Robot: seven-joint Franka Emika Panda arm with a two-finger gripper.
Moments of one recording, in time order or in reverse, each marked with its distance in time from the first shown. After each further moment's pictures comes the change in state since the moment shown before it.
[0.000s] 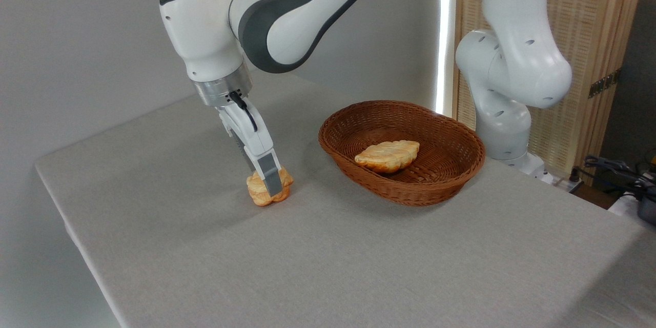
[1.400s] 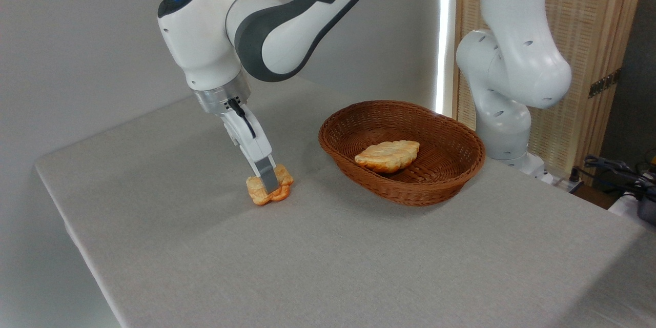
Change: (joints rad) arm -0.015 0.027 0.000 0.000 -0.005 0.000 0.000
